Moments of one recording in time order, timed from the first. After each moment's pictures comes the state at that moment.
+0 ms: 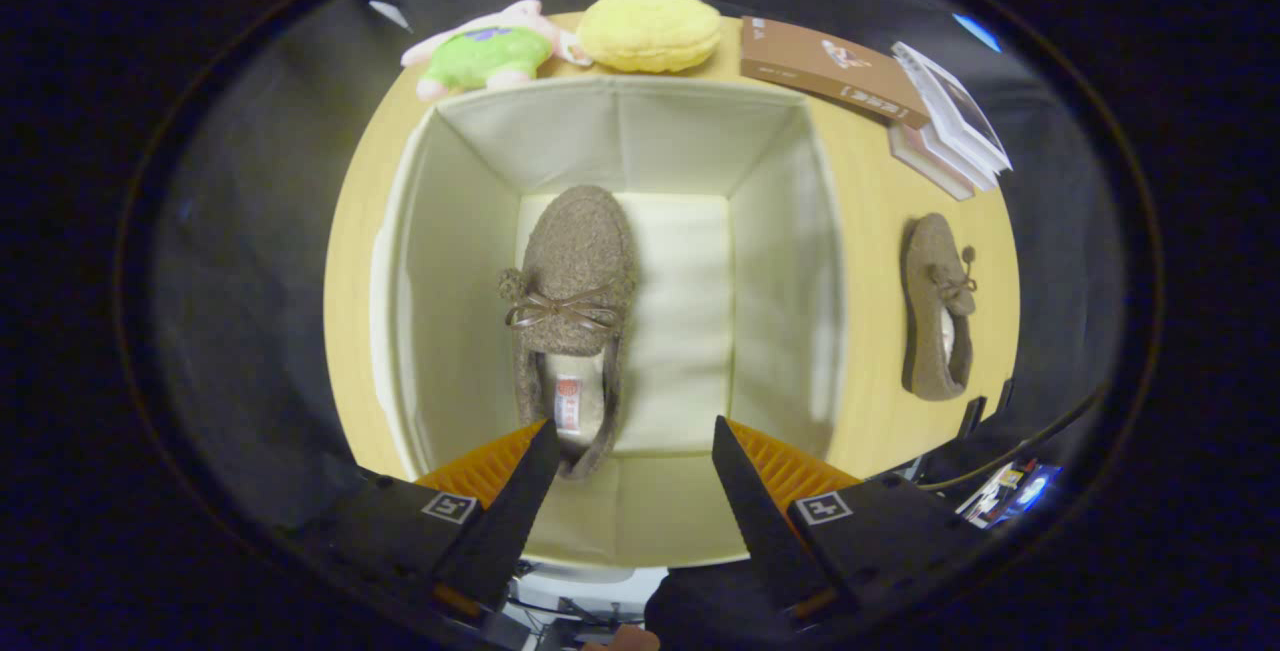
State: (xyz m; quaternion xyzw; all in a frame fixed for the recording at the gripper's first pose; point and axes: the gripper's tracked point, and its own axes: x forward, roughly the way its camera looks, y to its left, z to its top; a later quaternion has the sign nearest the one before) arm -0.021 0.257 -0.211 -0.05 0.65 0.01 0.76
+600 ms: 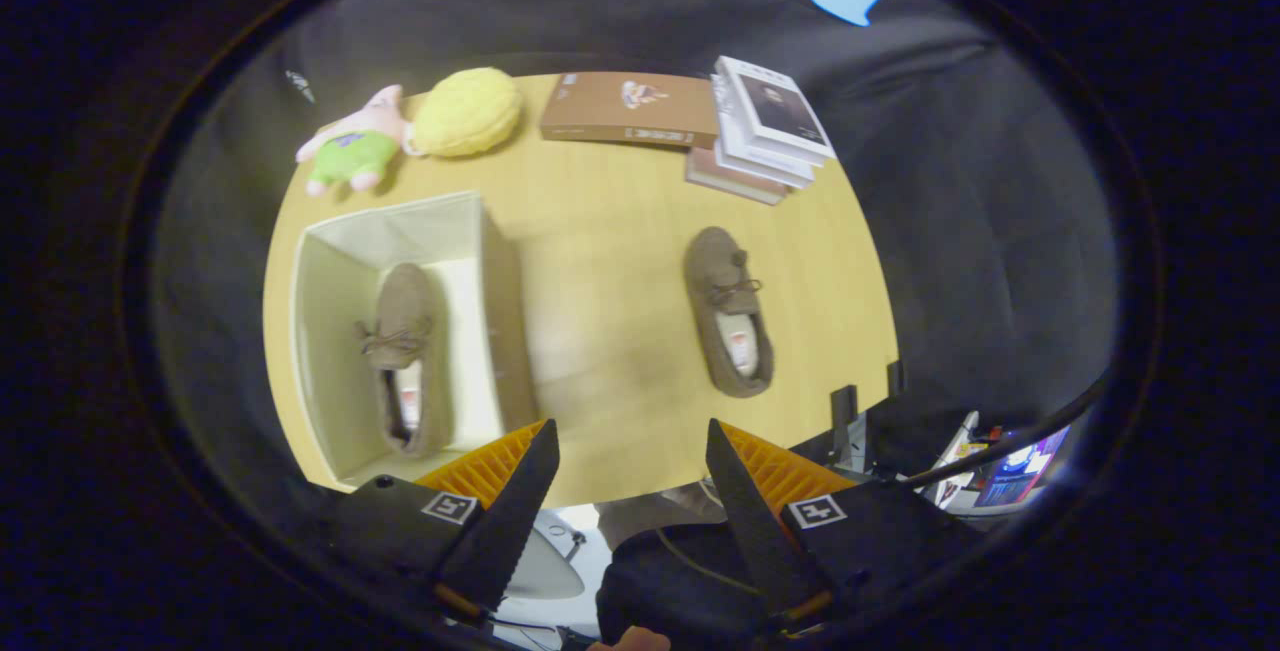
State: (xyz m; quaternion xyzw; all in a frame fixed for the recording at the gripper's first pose) arm -0.006 0.068 -0.128 -0.08 0.60 -0.13 0.79
